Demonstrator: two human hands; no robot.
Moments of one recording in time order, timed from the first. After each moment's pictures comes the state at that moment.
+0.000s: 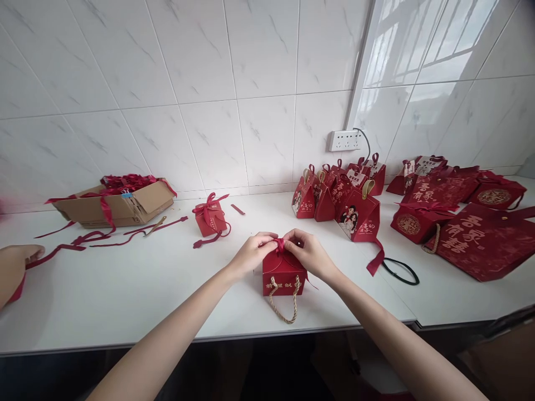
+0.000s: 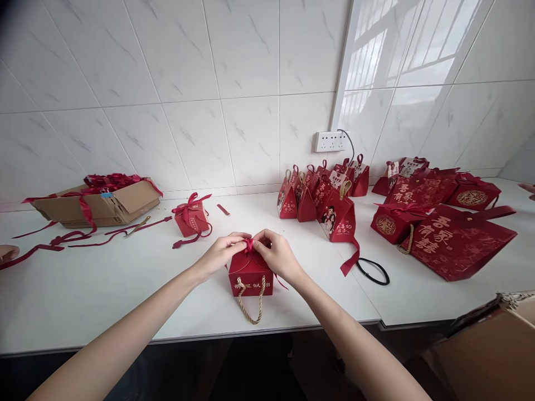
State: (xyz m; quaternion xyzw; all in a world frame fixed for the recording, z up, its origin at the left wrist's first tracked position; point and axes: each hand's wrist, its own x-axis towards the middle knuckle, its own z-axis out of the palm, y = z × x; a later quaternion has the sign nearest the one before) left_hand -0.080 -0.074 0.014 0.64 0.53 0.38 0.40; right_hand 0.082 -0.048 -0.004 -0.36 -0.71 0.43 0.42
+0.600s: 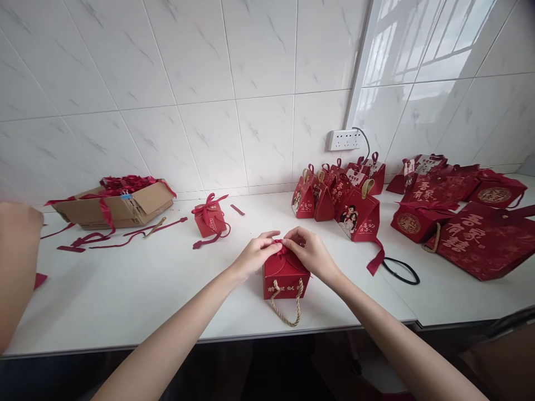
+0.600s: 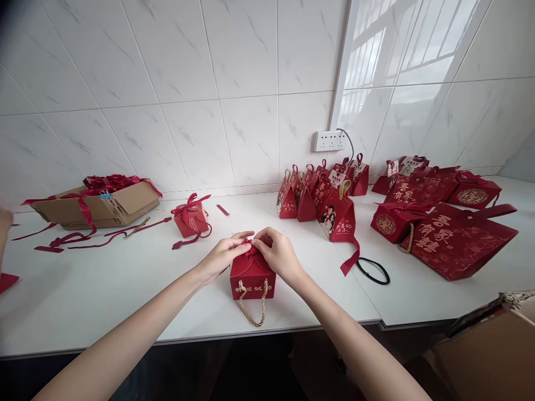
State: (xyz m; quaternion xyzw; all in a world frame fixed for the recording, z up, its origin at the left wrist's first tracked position) left_hand -0.073 -0.077 0.015 0.59 0.50 0.40 0.49; right_hand 0.084 -0.049 -0.002 -0.40 -0.71 0.38 0.44
